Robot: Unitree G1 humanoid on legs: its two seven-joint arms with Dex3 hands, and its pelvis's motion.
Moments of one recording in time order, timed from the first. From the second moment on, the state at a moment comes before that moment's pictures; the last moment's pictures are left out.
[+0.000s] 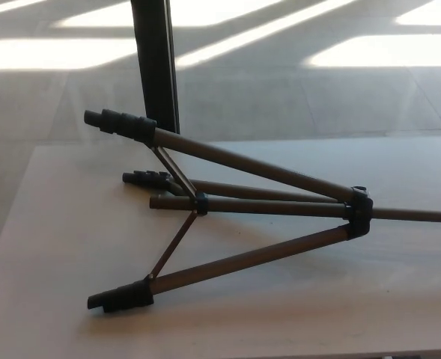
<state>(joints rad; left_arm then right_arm) 0.14 0.59 0.52 0.80 -0.16 0.12 -0.27 0.10 -0.56 -0.52 0.79 0.13 0.01 0.19</state>
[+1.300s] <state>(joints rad) -0.11 0.62 0.61 0.16 -0.32 0.16 -0.33 0.17 -0.56 -0.70 -0.30 0.33 0.29 0.21</state>
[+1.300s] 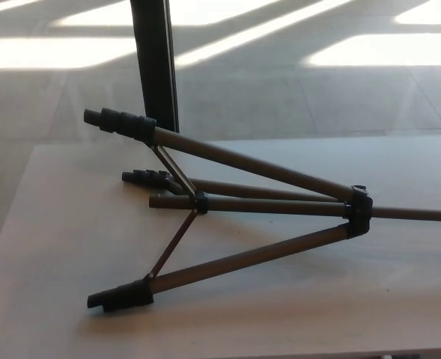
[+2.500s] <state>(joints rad) -0.71 0.77 -0.03 -0.27 -0.20 0.26 -0.40 0.00 -0.28 0.08 -0.68 0.42 0.71 0.09</state>
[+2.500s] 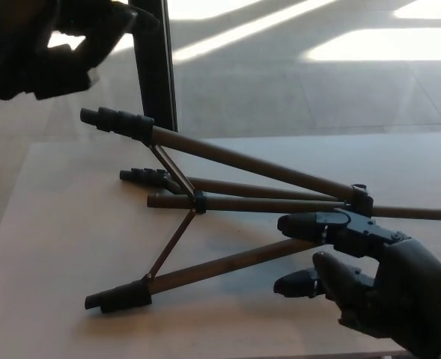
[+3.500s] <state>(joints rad) -0.98 0.79 -0.54 -0.10 0.19 0.26 -0.42 0.01 -0.08 0.05 -0.53 0.42 0.74 0.01</state>
